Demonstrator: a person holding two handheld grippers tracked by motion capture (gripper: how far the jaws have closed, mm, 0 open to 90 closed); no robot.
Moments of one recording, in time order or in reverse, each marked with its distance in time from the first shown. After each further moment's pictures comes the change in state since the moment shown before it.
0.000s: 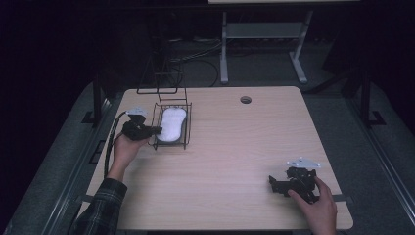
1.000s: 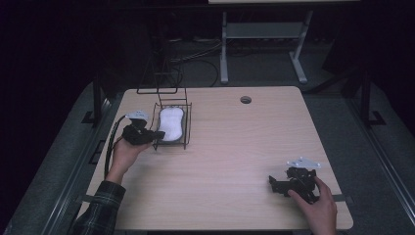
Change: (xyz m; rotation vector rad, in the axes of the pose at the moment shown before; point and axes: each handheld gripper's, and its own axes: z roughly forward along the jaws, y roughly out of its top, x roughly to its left) left arm -0.025 0.000 -0.014 -0.007 -0.067 0.033; right arm 0.000 0.000 0.000 0.000 0.000 0.000
